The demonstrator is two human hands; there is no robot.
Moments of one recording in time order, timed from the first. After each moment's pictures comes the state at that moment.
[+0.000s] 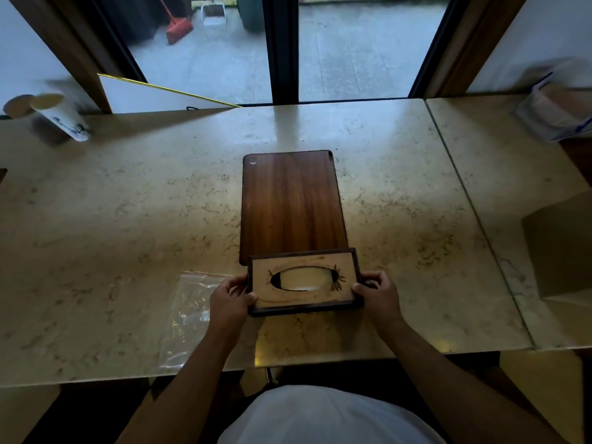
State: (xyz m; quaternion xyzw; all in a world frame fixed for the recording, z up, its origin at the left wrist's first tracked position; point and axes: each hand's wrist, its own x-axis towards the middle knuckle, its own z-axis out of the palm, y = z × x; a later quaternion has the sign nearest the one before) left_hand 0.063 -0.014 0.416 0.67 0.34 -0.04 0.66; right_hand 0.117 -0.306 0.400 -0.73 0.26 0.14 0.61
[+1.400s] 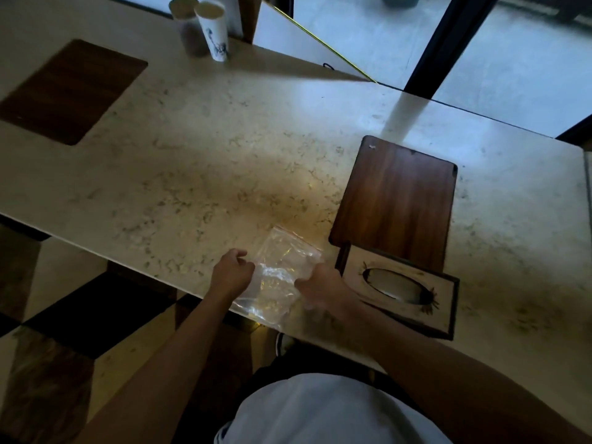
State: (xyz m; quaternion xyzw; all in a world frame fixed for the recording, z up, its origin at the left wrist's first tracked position) left_hand 0.000 0.133 0.394 0.76 0.48 -0.07 0.44; right_hand 0.094 -0.042 0.425 -0.87 -0.07 0.42 0.24
